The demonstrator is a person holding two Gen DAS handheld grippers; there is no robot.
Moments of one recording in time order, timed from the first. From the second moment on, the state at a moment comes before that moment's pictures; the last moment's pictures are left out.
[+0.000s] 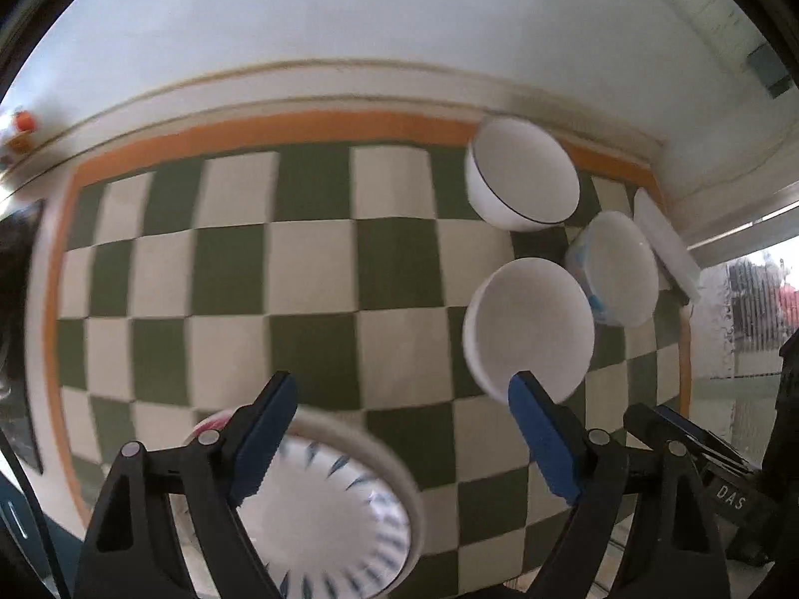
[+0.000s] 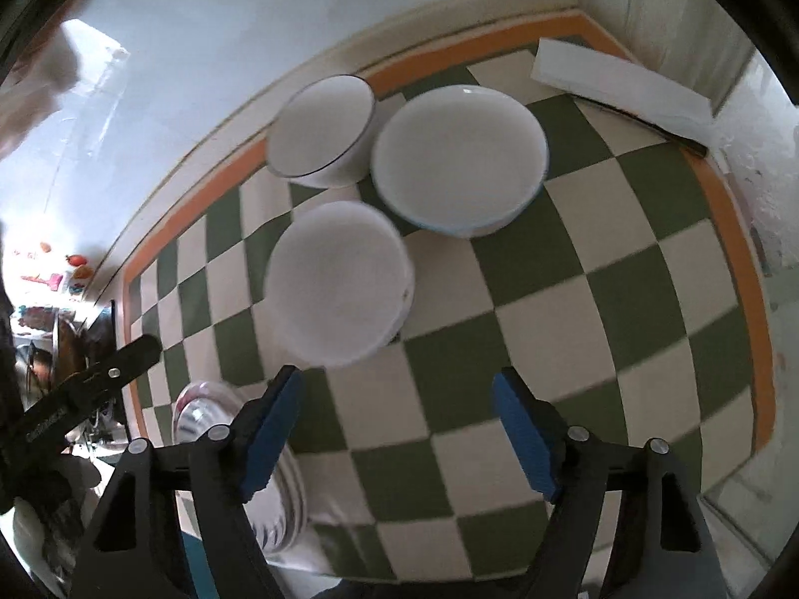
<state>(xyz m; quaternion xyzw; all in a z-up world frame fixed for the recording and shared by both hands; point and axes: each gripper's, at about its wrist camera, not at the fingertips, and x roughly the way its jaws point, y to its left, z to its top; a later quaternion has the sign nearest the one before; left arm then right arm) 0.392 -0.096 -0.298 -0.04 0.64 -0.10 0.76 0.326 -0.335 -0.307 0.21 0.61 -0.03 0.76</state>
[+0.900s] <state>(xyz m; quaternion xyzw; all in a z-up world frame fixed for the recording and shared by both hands) 0.424 -0.153 -0.363 -0.04 0.71 -0.14 0.69 0.393 -0.326 -0.383 0.19 0.66 0.03 0.72</state>
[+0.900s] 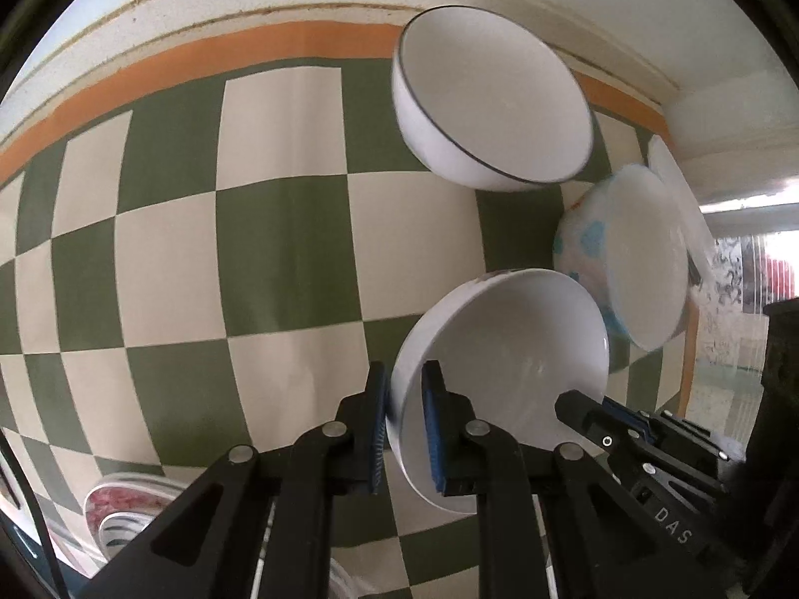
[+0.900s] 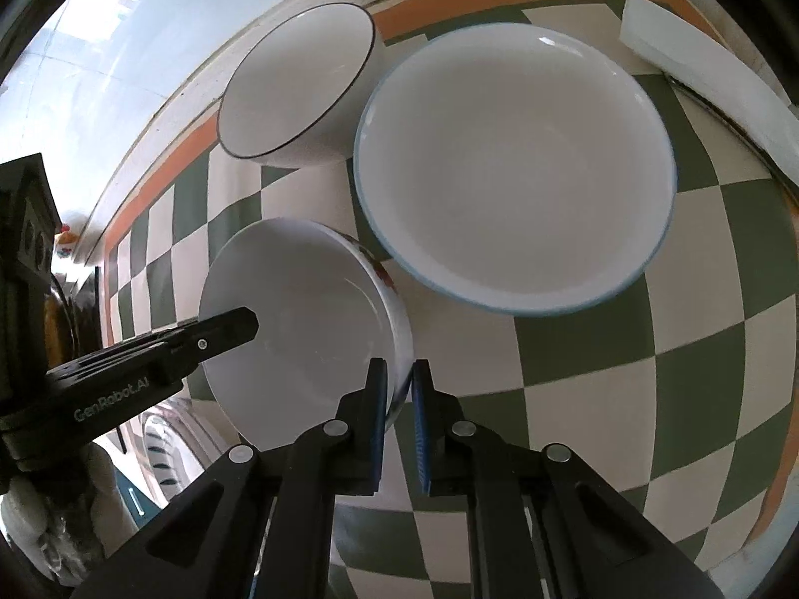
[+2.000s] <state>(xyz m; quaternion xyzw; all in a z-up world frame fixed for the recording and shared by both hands) 0.321 -0.184 -0.375 0.01 0.74 -0.17 0.65 0.271 -0.342 -0.374 0.18 0.68 0.02 0.71</state>
